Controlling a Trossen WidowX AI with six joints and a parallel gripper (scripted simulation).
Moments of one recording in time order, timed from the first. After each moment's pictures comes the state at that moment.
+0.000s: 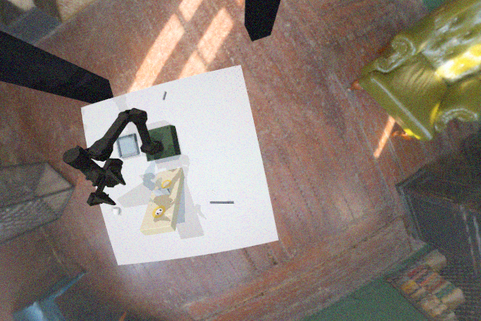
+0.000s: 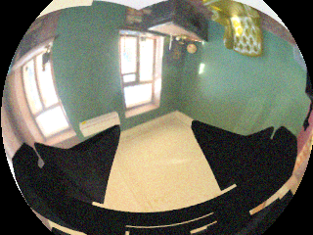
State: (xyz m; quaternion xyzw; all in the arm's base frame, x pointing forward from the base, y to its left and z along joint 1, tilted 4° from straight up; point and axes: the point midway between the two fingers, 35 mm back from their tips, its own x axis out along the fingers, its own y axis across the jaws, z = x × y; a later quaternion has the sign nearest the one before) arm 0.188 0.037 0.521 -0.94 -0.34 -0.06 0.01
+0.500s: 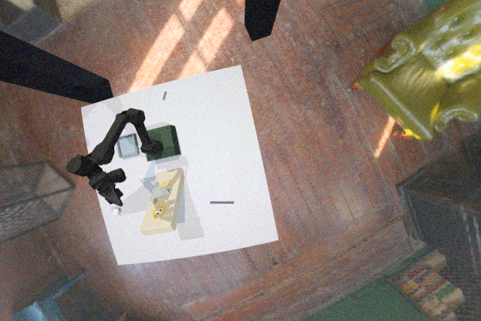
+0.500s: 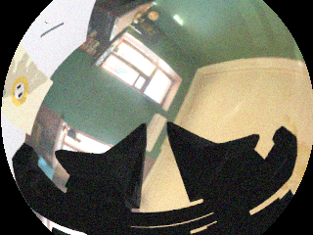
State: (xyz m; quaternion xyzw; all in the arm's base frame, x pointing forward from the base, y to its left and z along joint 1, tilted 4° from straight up) arm 0.219 0.017 0.505 -0.85 -0.28 0.05 0.43
